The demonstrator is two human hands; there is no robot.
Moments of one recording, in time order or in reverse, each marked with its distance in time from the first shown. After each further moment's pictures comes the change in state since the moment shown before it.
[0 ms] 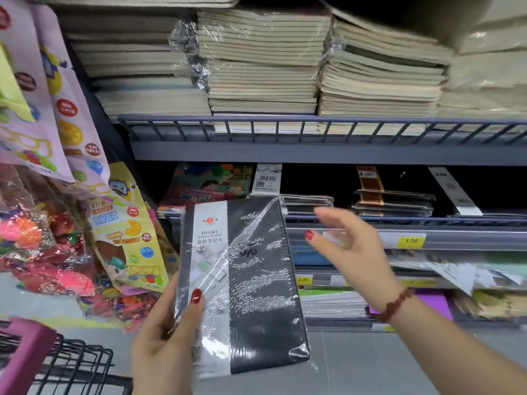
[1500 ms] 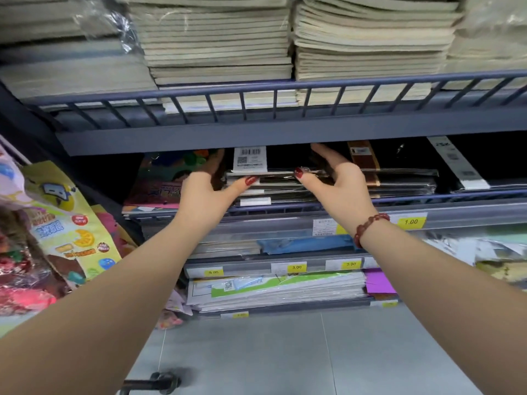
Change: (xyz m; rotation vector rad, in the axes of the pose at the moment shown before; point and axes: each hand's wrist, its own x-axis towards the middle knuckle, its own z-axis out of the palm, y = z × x) left_hand 0.164 0.030 0.116 0.647 -0.327 0.309; right_hand 0.092 0.030 -0.006 -0.108 0.060 -0.026
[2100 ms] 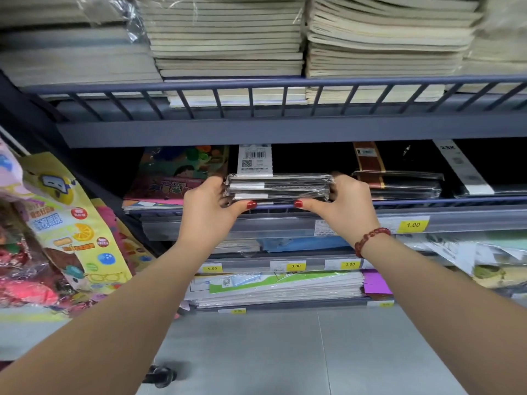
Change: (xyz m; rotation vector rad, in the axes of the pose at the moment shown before) left_hand -0.018 -0.020 0.015 -0.028 0.091 0.051; right_hand -0.009 0.019 0.003 -0.342 -0.019 0.054
